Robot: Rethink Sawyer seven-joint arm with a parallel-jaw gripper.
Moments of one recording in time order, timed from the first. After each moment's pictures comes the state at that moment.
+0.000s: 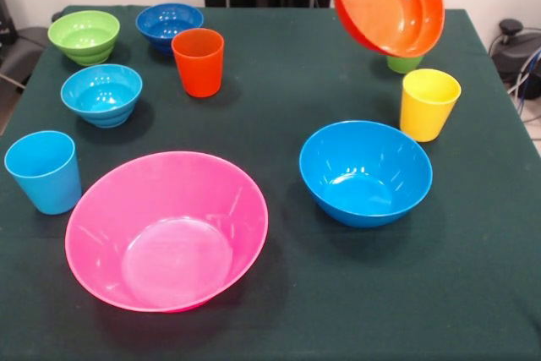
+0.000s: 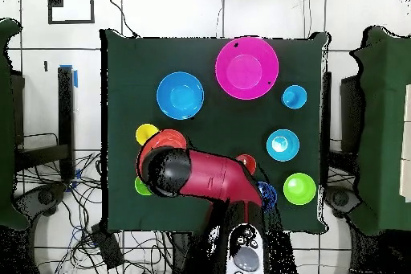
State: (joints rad) arm -0.08 -0.86 -0.10 1.91 0.06 0.72 2.09
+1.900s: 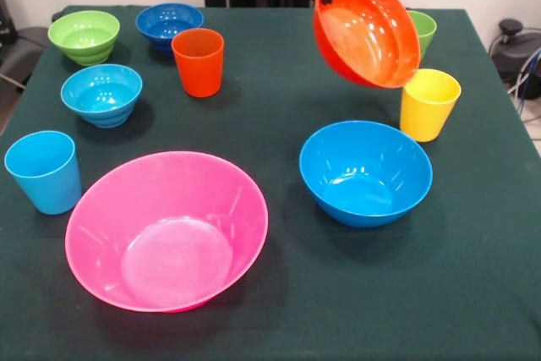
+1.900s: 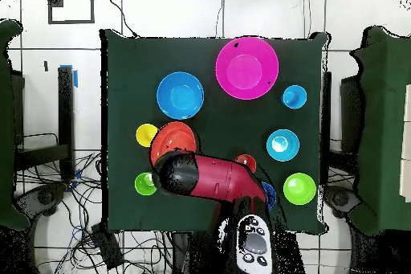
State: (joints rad) arm -0.13 -0.79 -0.08 1.94 0.01 0.48 2.09
